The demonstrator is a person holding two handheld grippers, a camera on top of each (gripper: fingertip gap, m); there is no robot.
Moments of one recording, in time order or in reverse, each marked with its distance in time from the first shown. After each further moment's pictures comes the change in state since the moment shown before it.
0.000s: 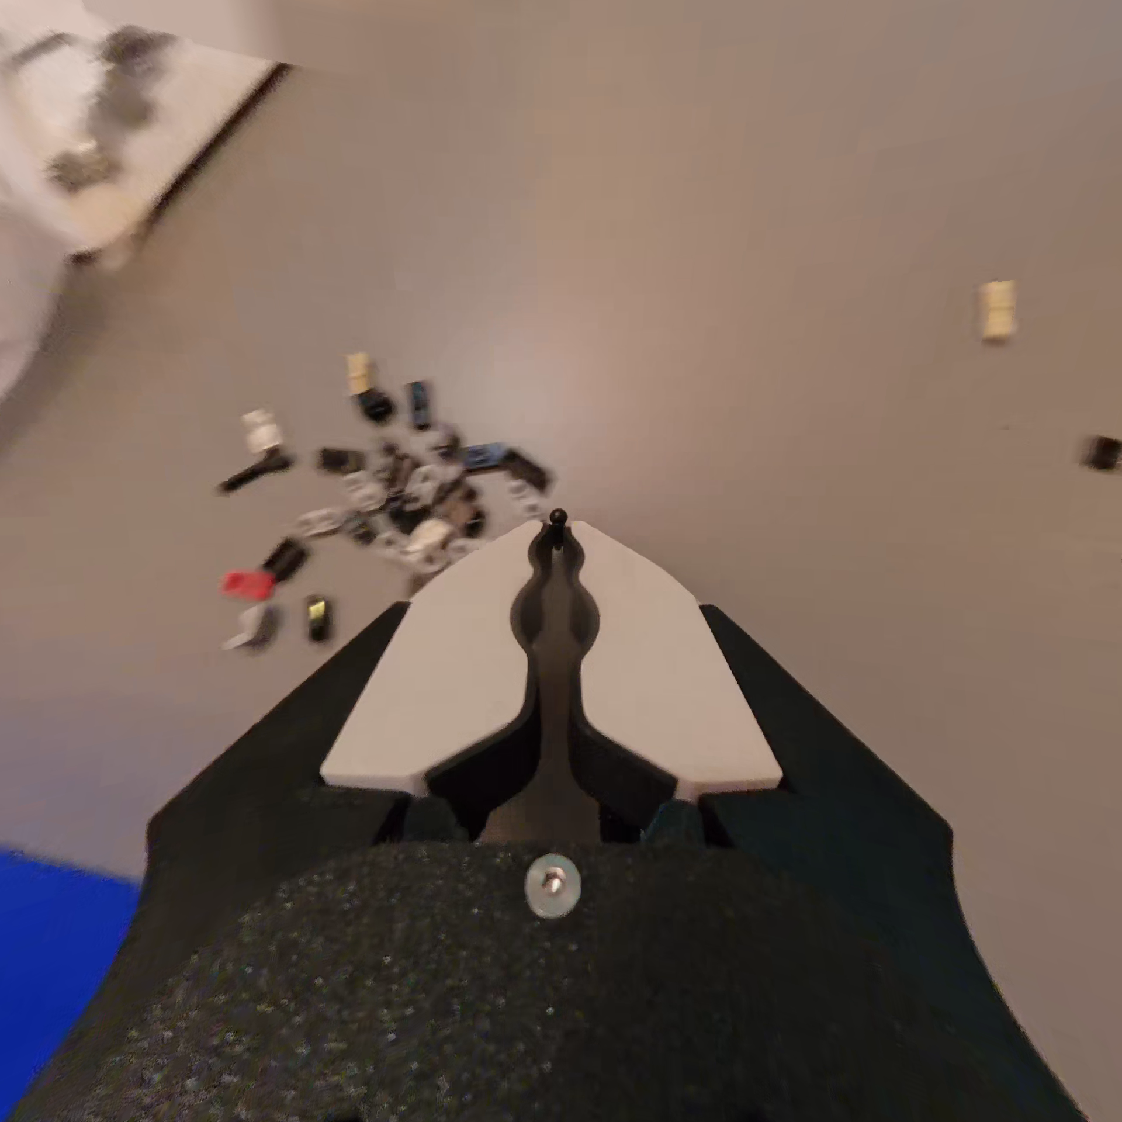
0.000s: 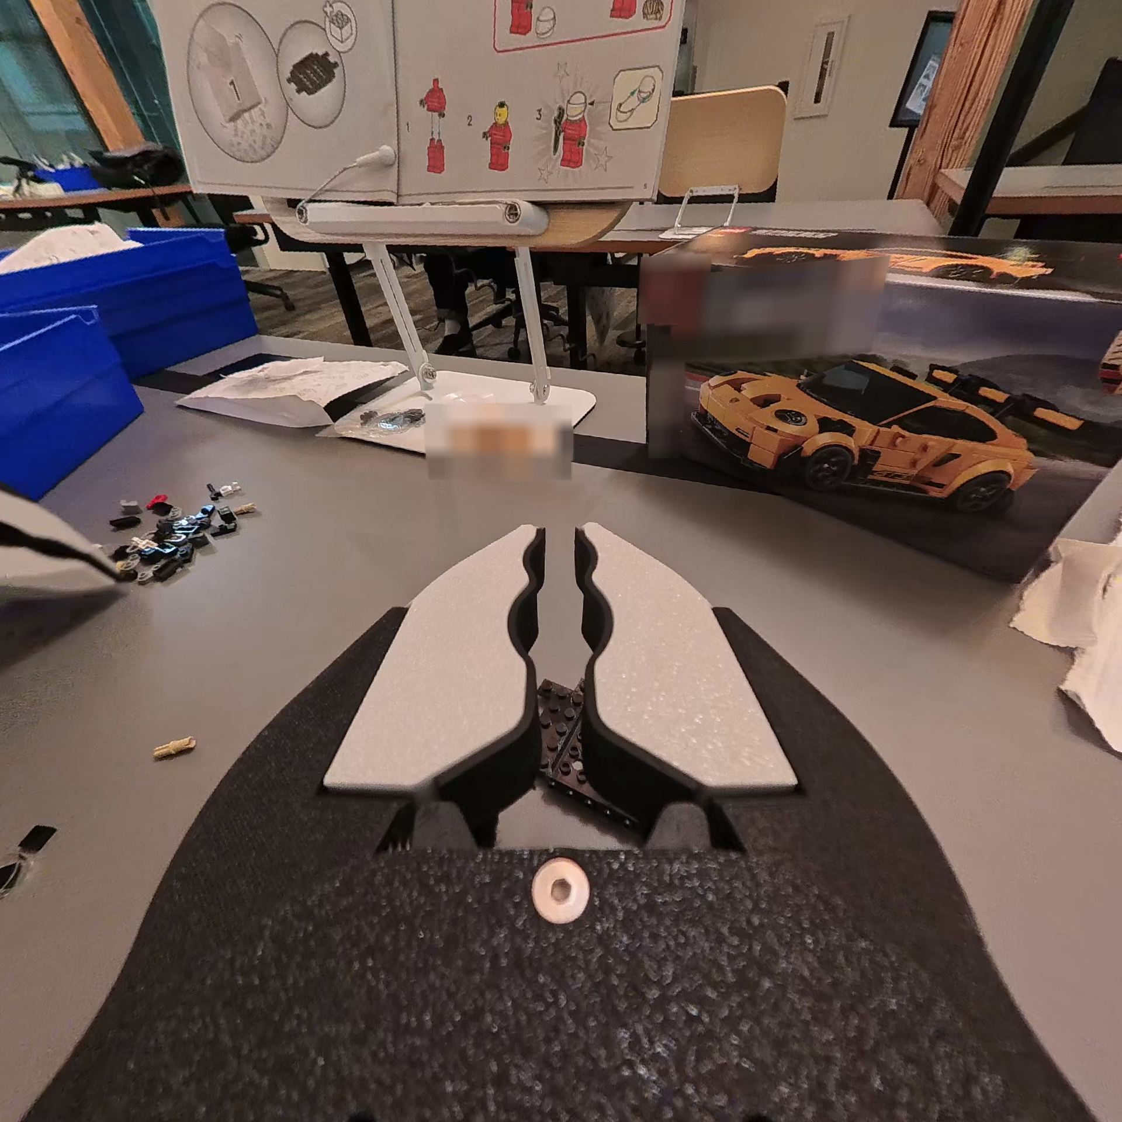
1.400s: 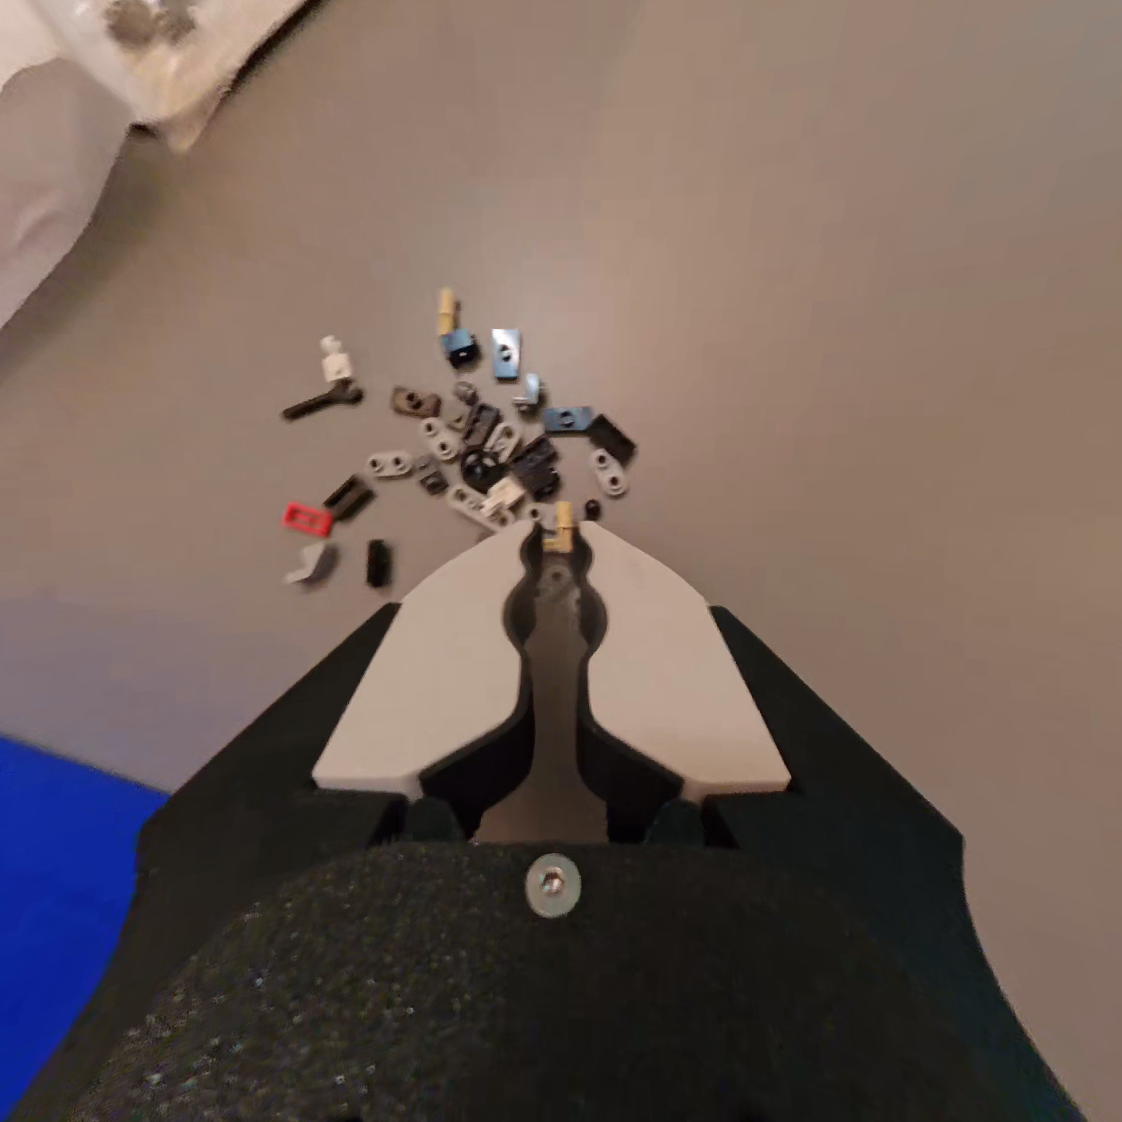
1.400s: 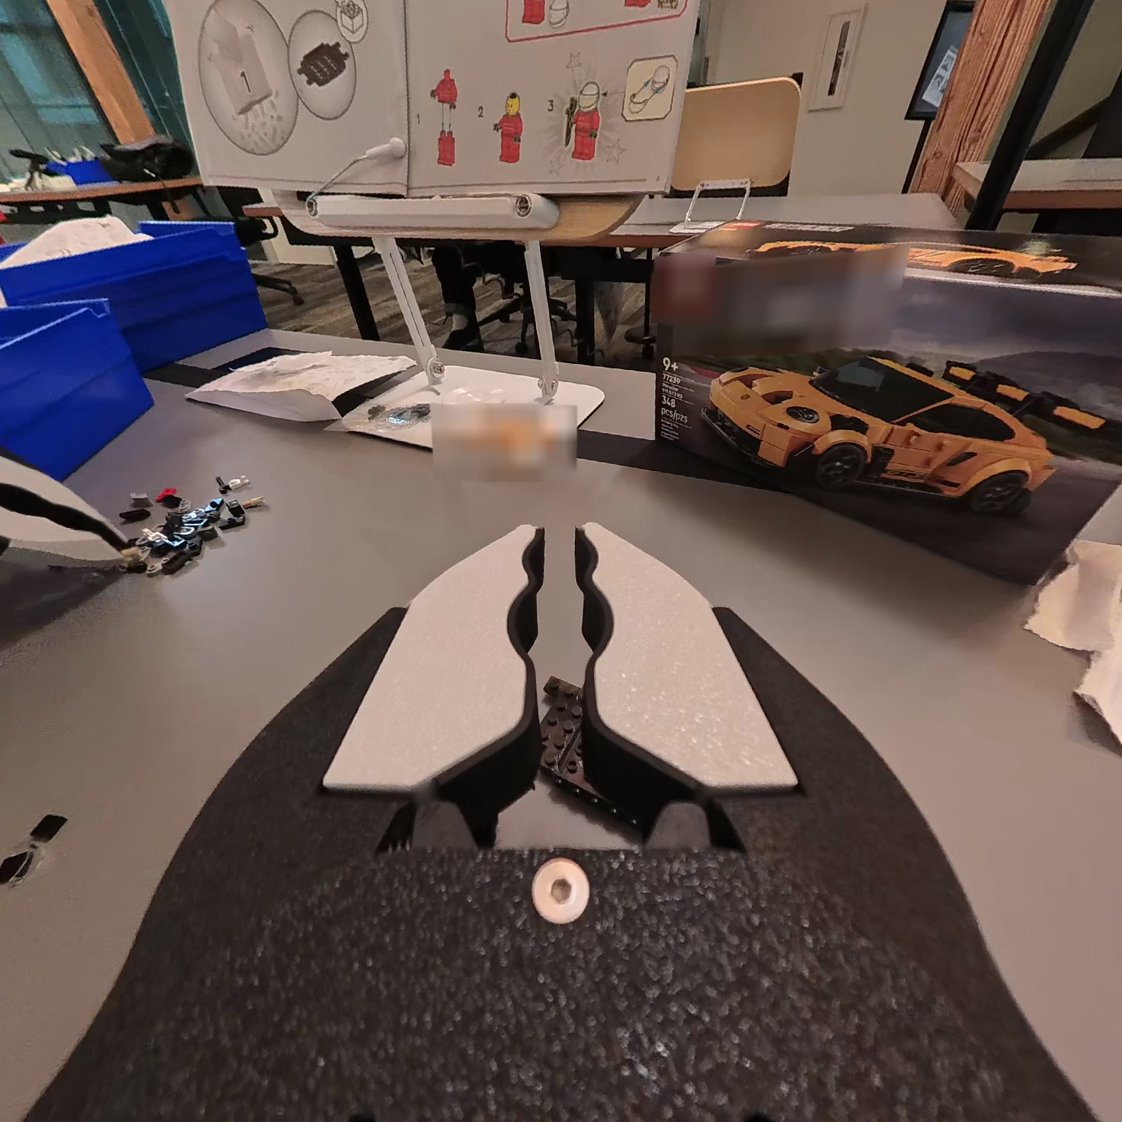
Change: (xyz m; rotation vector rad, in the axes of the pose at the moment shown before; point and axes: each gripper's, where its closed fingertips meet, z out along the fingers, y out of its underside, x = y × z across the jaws) left arm -0.023 0.009 -0.004 -0.094 -0.044 -0.119; right arm -0.003 0.002 0.001 -0.008 -0.015 -0.002
